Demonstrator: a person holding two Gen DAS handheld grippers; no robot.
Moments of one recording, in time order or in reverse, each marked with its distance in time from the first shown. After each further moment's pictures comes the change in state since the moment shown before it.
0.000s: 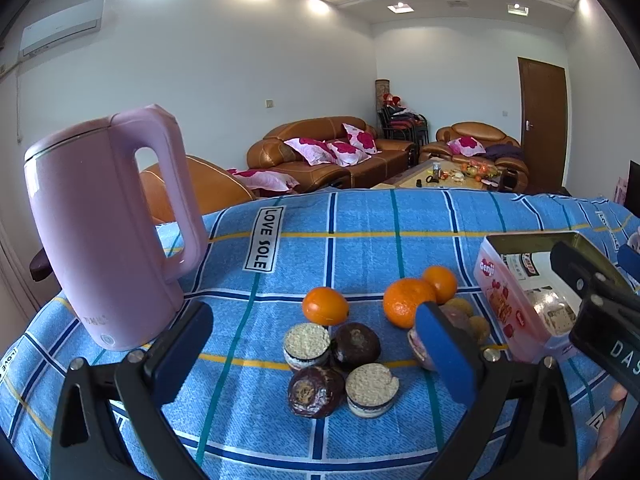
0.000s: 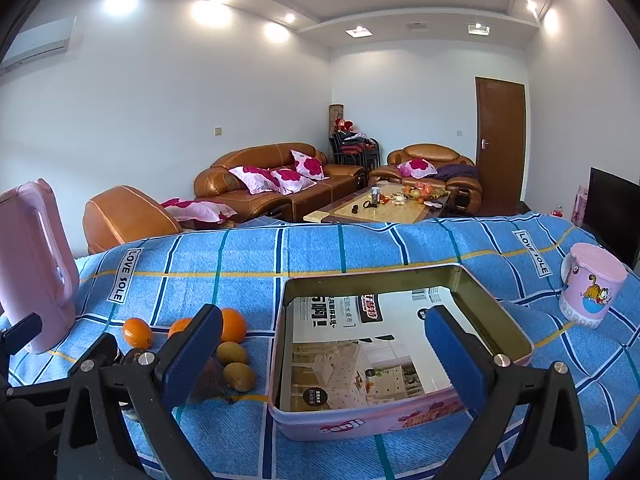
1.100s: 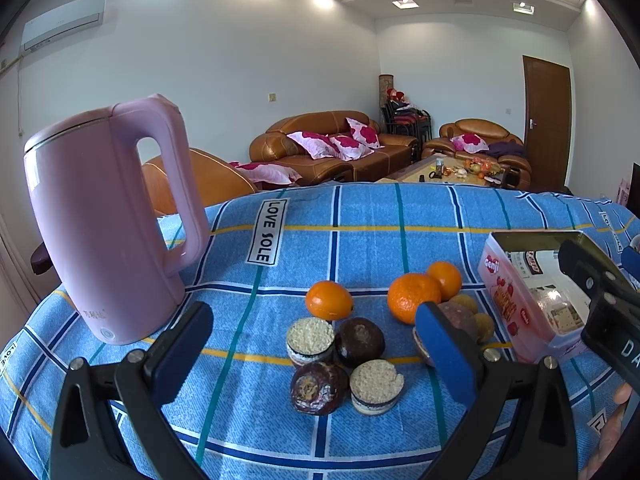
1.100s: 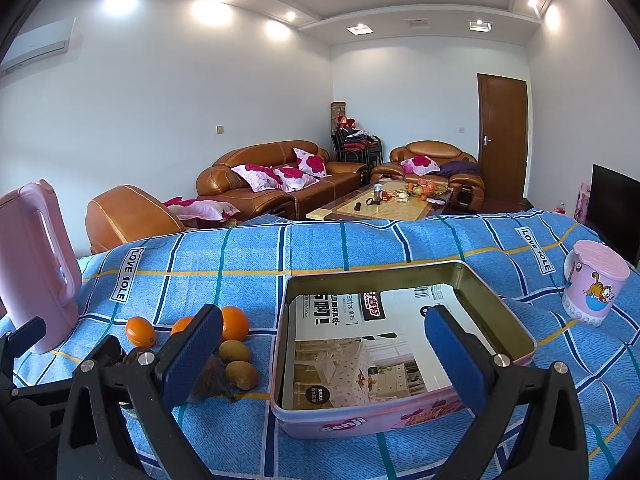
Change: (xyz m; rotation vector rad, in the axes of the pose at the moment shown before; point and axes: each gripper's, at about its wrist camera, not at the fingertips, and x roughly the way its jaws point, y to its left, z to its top) left arm 0.006 0.004 -0.001 -0.016 0.028 0.004; right arm 0.000 -0.002 0.001 0.006 0.006 0.013
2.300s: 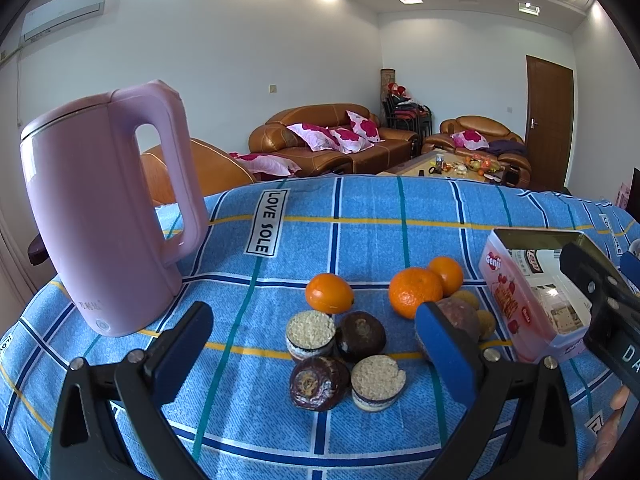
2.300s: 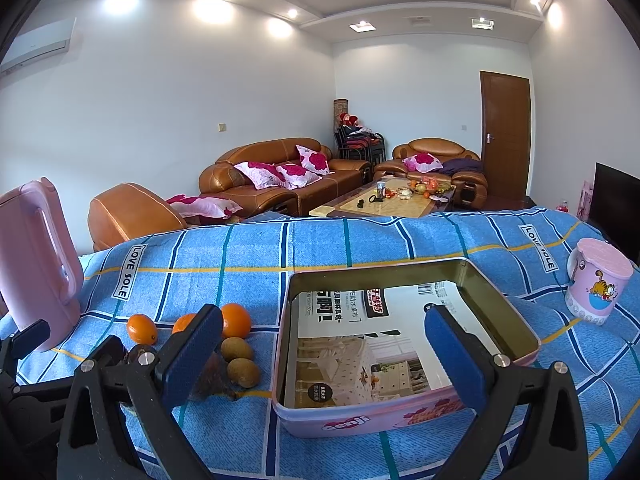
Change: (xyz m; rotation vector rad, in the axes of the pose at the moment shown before) left arm 0.002 0.000 -0.004 -0.014 0.024 -0.006; right arm 0.002 0.000 -0.001 0.000 0.011 0.012
